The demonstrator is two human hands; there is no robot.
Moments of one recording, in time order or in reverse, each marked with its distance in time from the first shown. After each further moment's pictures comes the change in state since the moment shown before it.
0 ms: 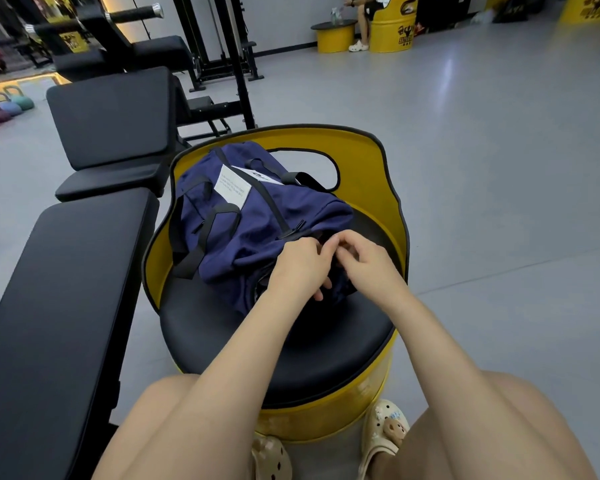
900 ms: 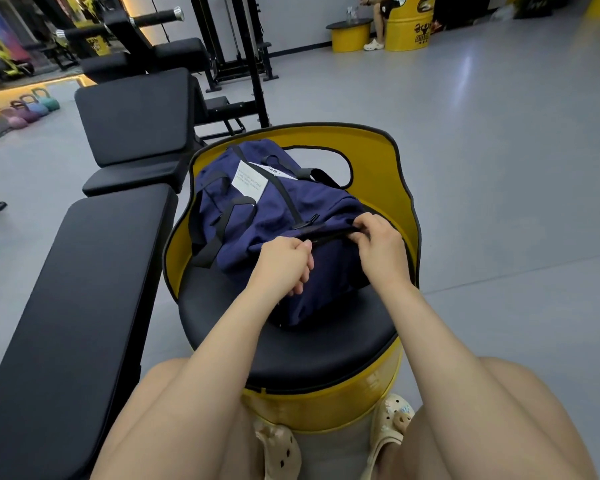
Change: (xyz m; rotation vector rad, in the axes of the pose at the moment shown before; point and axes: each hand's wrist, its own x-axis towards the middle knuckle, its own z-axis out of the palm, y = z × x) left_hand -0.026 -0.028 -0.027 -0.287 0.049 -0.082; right_hand 0.019 0.013 0.012 -0.267 0.295 -0.073
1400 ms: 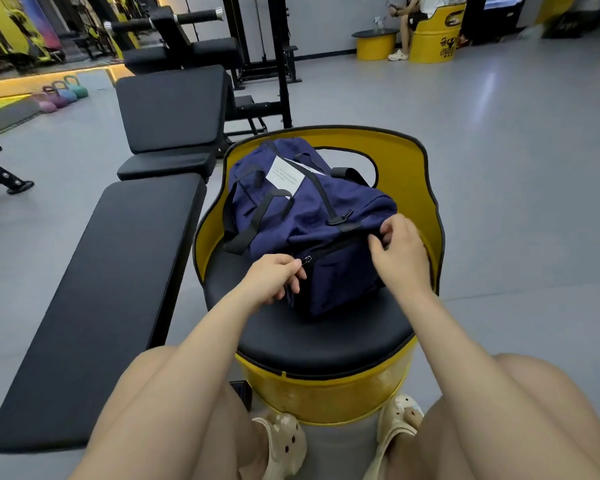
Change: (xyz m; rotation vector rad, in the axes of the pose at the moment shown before) left_hand -0.018 -0.063 -0.047 -0.079 -0.105 -0.076; right_hand -0.025 -0.025 0.002 -0.094 0.030 0.022
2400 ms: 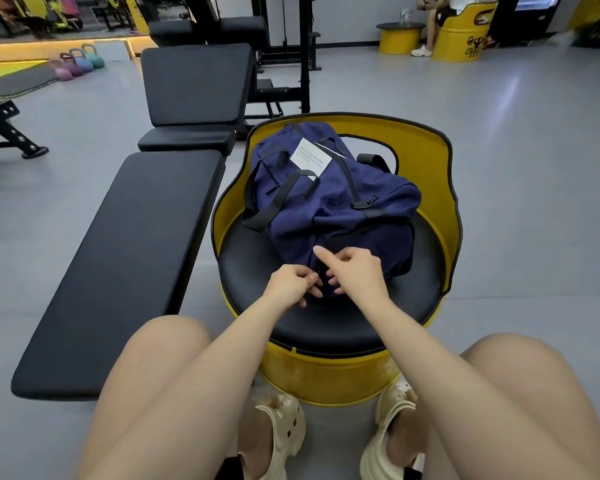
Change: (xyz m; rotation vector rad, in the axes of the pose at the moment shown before) left_hand -0.008 -0.050 0.026 0.036 0.040 -0.078; right_hand -0.053 -0.053 0.049 0.338 -0.420 0.324
